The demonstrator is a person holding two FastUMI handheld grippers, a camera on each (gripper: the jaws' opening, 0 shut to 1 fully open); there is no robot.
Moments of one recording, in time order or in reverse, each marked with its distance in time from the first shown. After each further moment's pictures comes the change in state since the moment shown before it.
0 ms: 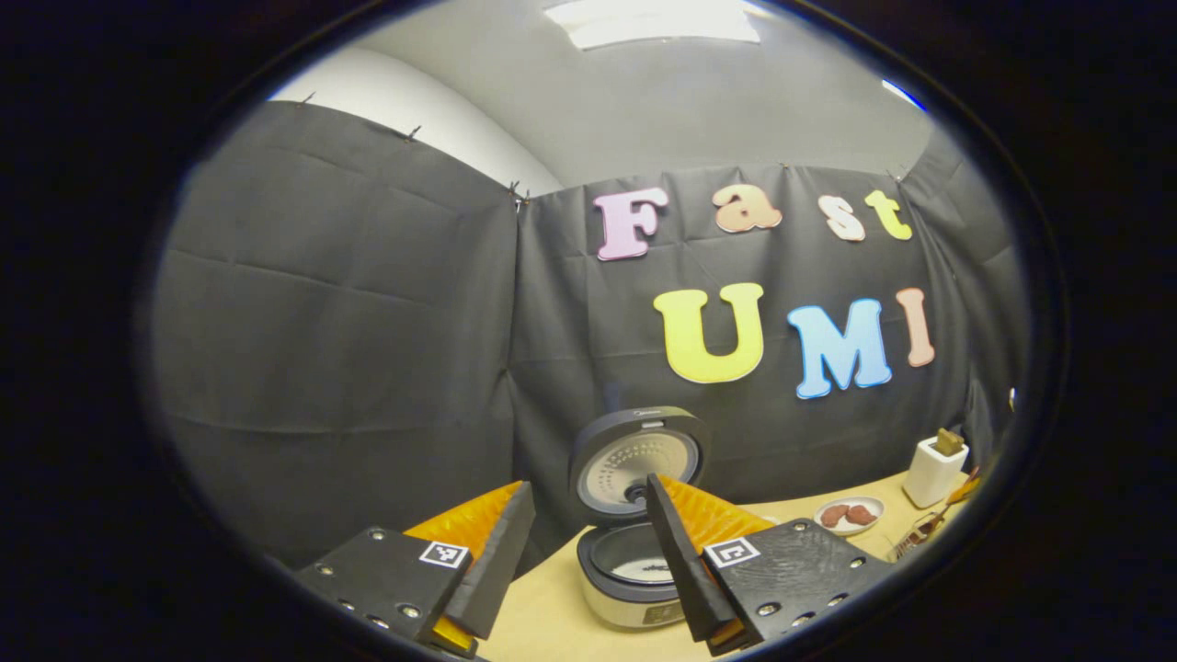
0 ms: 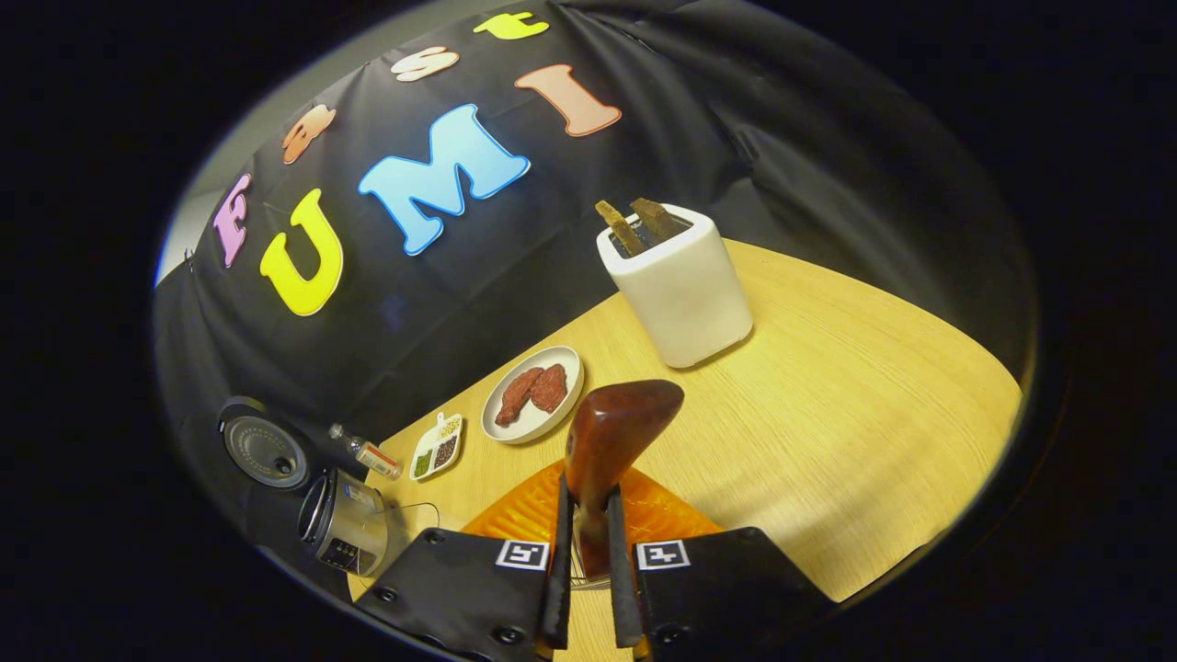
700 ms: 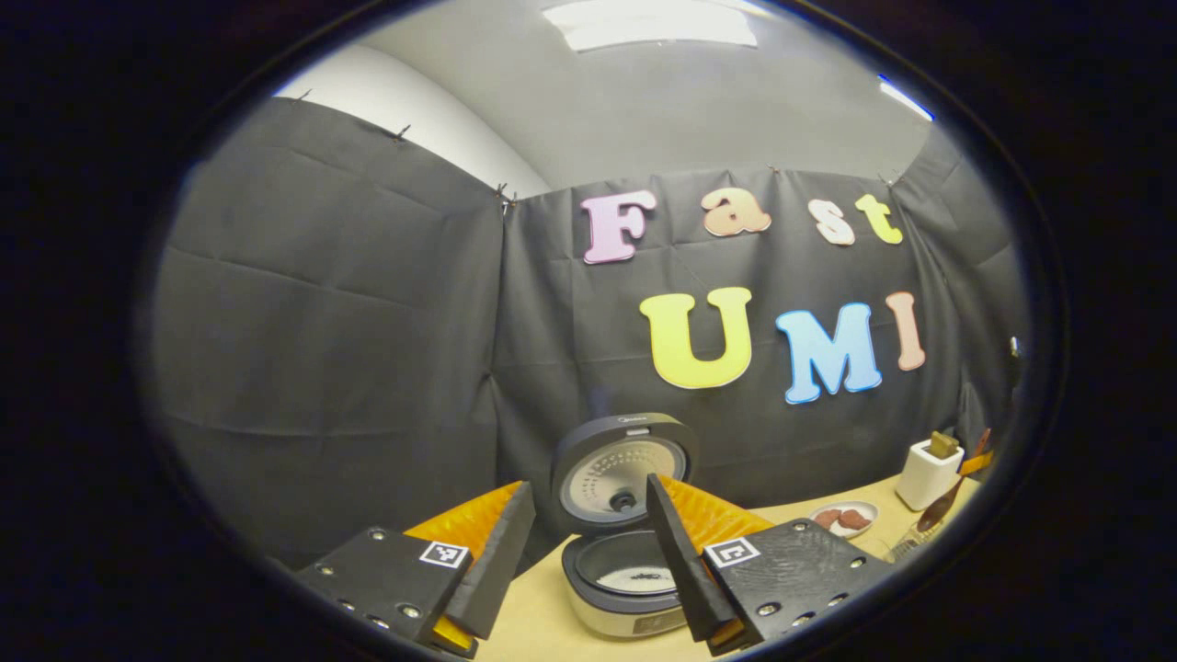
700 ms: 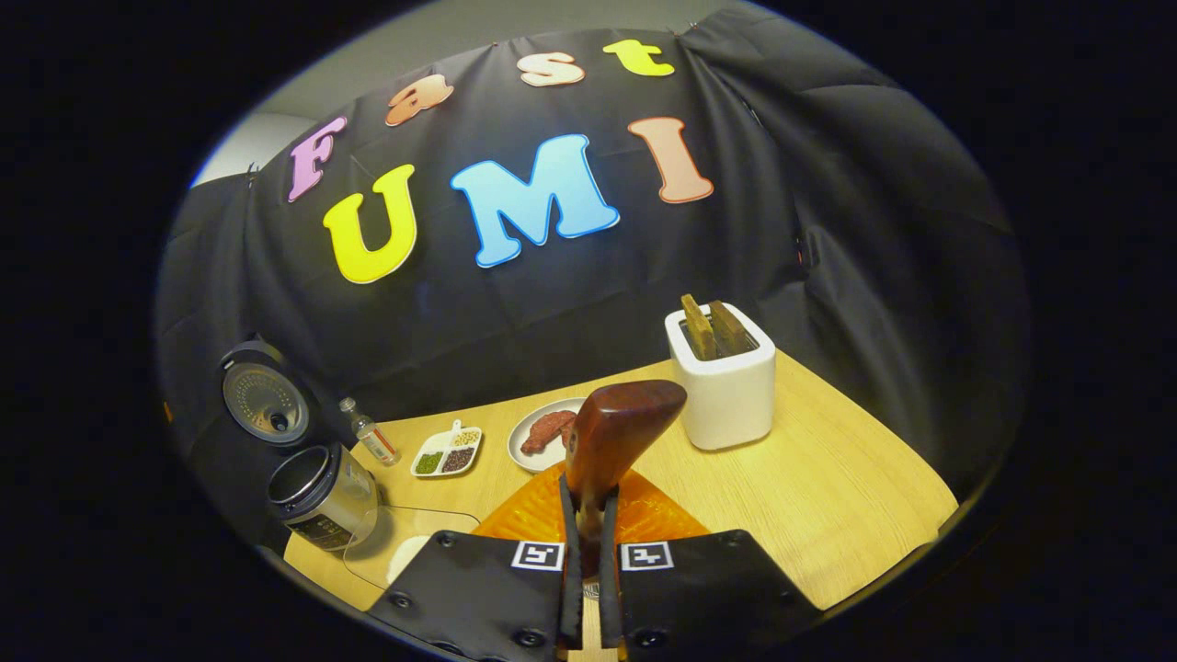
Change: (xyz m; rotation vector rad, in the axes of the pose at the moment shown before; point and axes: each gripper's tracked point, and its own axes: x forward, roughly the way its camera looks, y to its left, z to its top) left arm 0.024 -0.018 -0.008 -0.017 -0.013 -0.051; right arm -0.061 0.081 0.053 -0.325 -0.146 0.044
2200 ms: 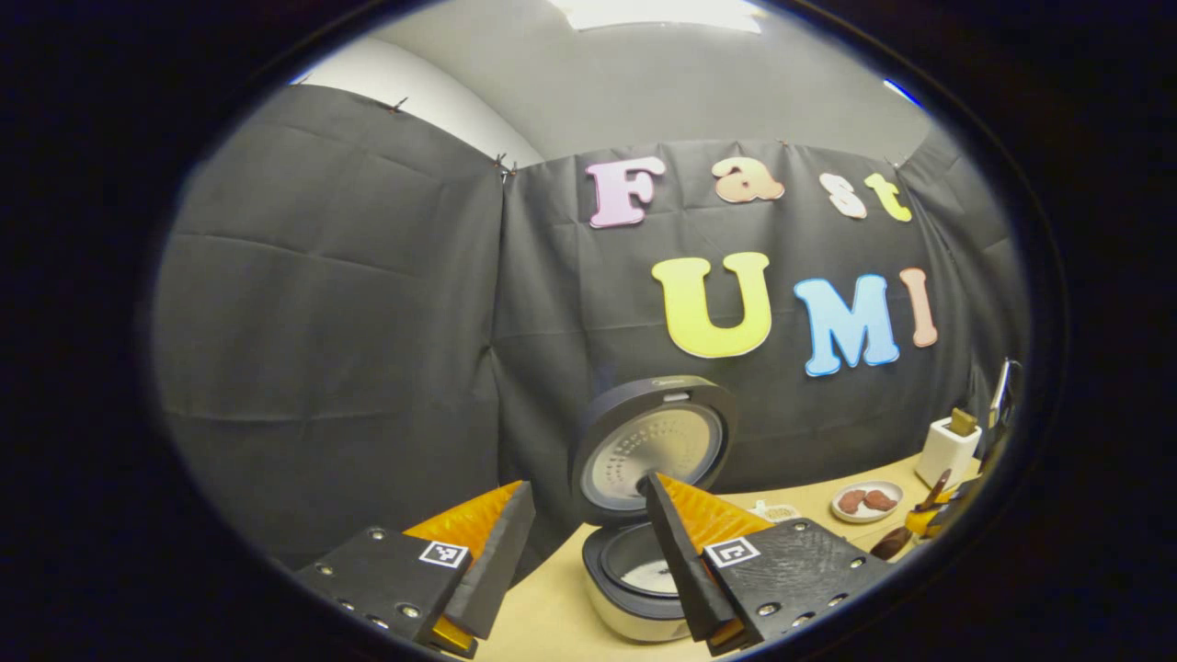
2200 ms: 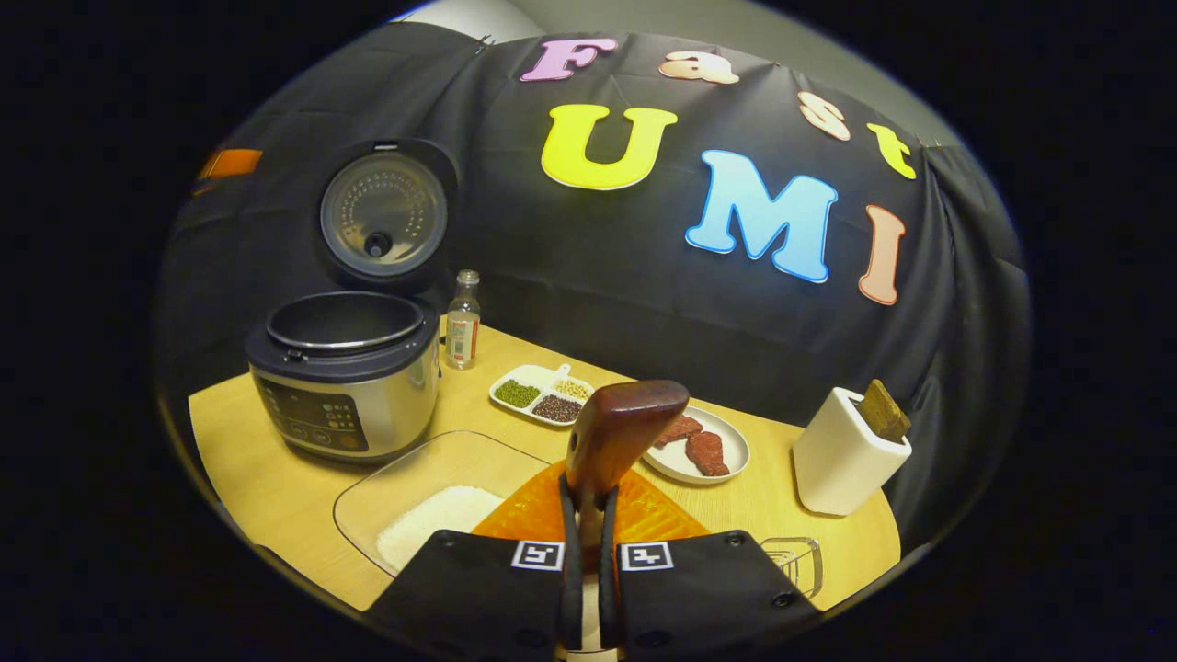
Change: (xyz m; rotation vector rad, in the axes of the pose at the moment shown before) left arm 0.063 0.049 -0.053 0.020 0.074 0.004; right arm 0.052 0.176 -0.111 -0.591 0.013 0.180
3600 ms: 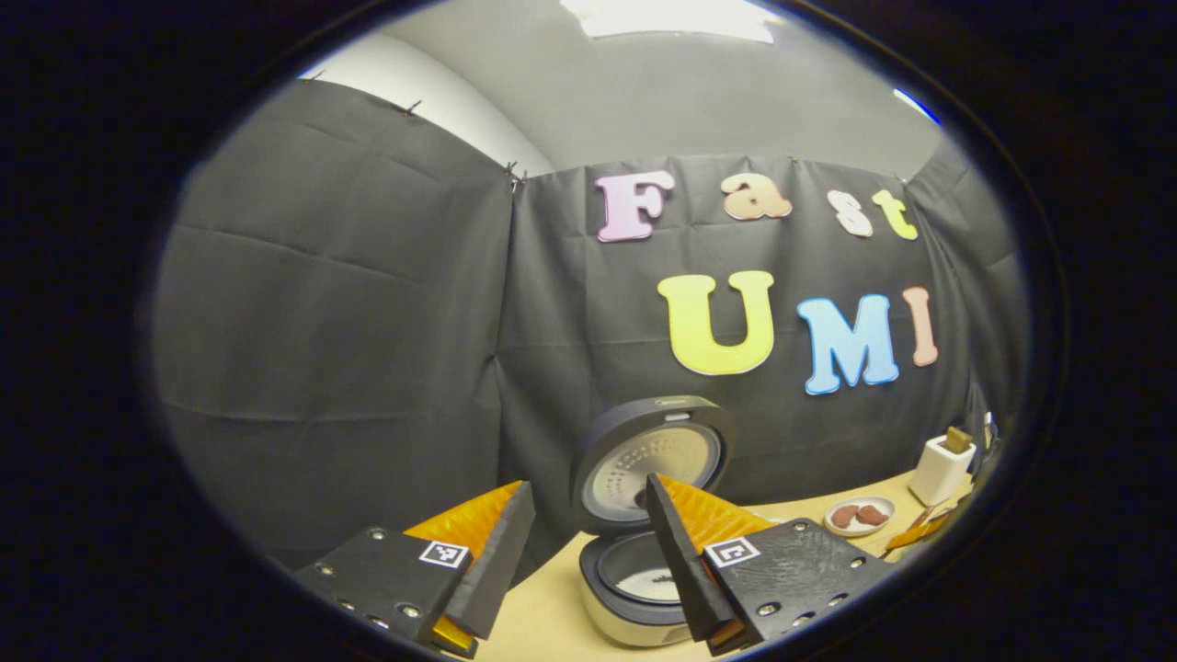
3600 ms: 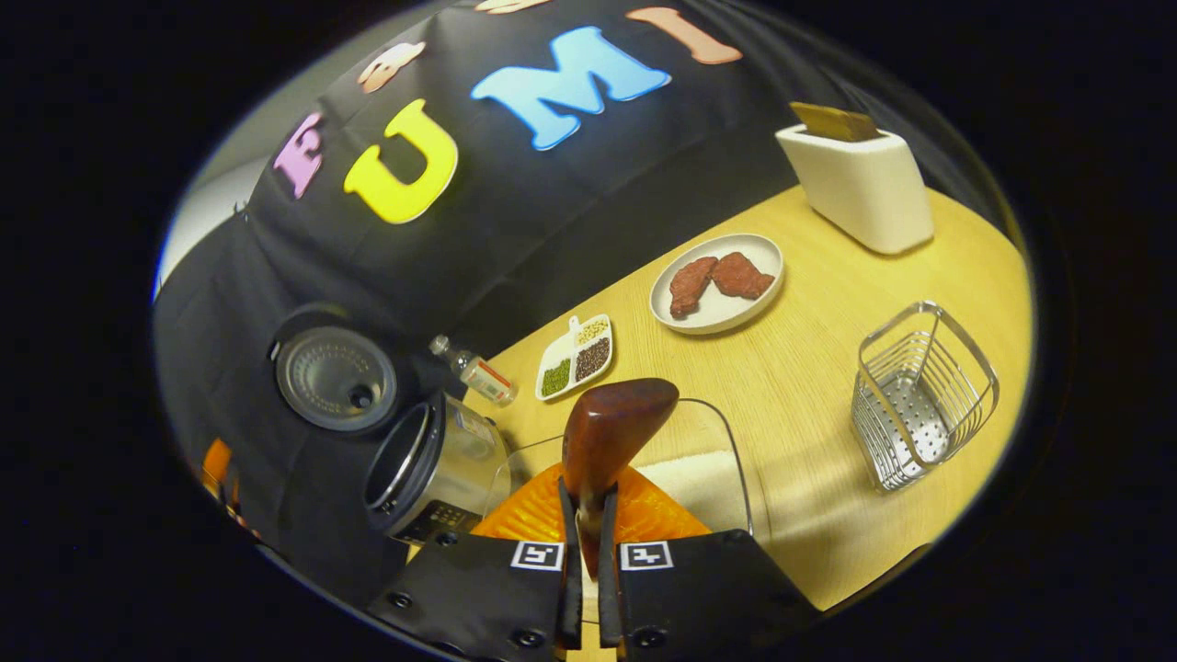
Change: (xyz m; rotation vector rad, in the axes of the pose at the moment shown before) left arm -0.014 -0.005 0.028 -0.027 -0.045 -0.005; right arm -0.007 -0.004 -0.019 1.001 0.192 0.197
